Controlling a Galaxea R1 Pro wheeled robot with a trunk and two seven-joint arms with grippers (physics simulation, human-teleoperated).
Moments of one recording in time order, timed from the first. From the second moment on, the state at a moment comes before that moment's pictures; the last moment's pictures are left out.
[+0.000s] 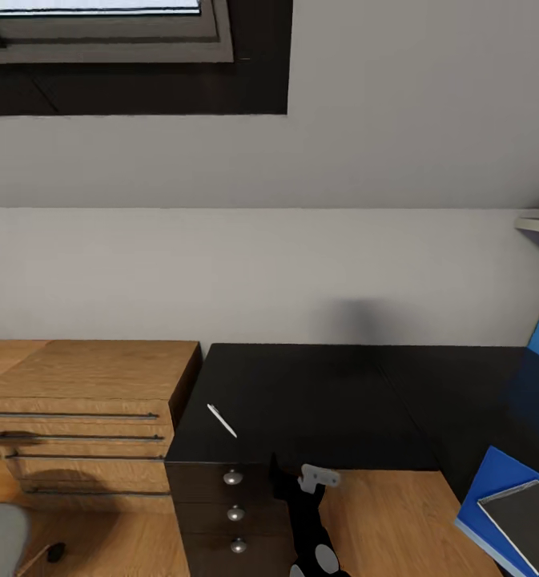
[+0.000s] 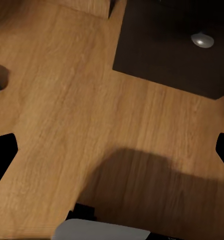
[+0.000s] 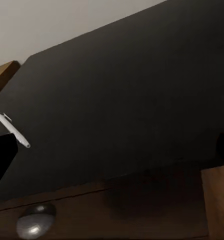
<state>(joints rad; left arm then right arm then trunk) 0.21 -0.09 0.31 -0.82 -0.01 -0.10 -0.12 -0.30 0.17 0.52 -0.76 -0.46 -0.40 -0.30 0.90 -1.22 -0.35</state>
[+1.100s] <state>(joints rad) 0.21 -0.09 0.31 -0.82 -0.01 -0.10 -0.12 -0.30 0.17 0.52 -0.76 -0.46 -0.40 -0.30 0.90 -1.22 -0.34</state>
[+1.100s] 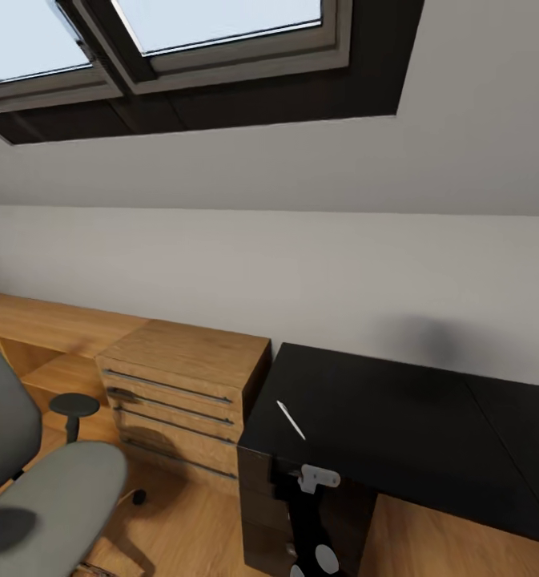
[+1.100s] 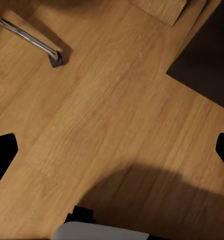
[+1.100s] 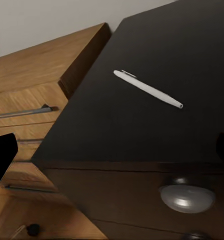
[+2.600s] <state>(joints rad) 0.21 -0.10 0.31 -0.79 -0.02 -0.10 -0.12 -0.71 0.16 0.49 -0.53 -0.44 -0.17 -0.34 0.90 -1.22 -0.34</state>
